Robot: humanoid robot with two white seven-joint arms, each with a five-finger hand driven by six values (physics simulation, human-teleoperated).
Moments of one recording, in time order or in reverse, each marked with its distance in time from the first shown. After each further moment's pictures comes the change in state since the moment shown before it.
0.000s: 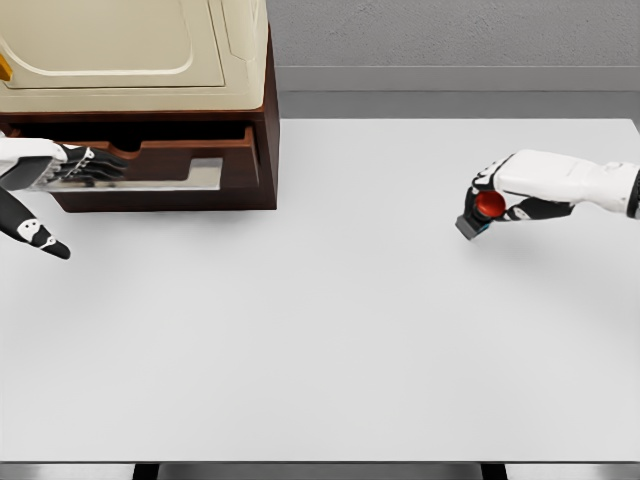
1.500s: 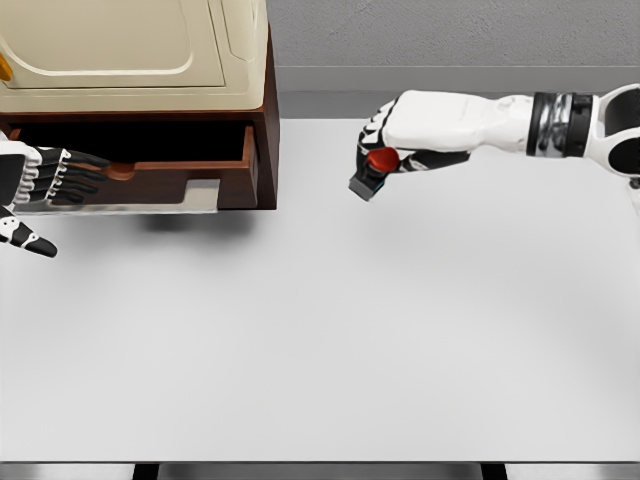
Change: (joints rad) left arm 0.058 0.057 0.059 0.006 0.274 0.123 0.003; right arm -0.308 0.195 0.206 -0.053 0.000 0.000 0.000
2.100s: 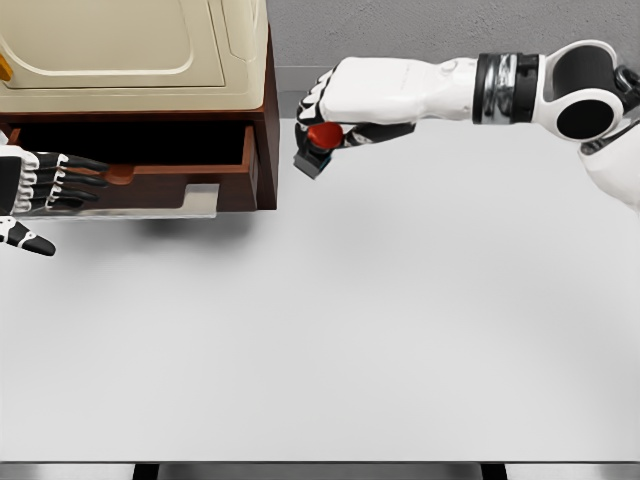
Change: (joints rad) left arm 0.023 0.009 0.025 0.001 0.121 0.075 0.000; right arm -0.138 0.114 0.077 -0.012 -0.001 0.074 0.000
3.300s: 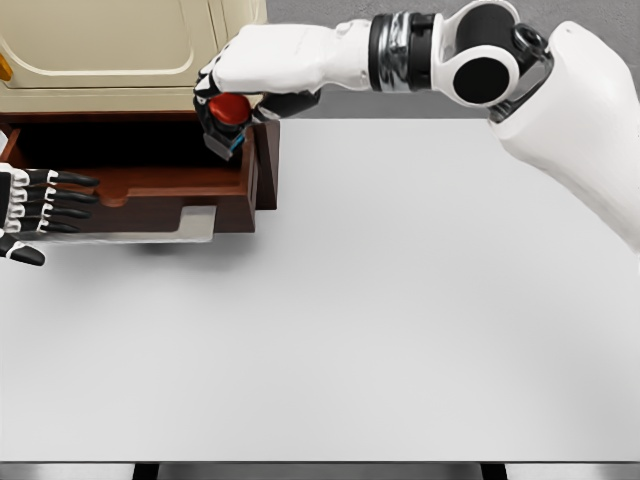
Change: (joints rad) left arm 0.040 0.035 0.018 -0.001 0.078 0.065 -0.005; right arm -0.144 0.212 0.091 0.063 -0.002 0.156 0.000
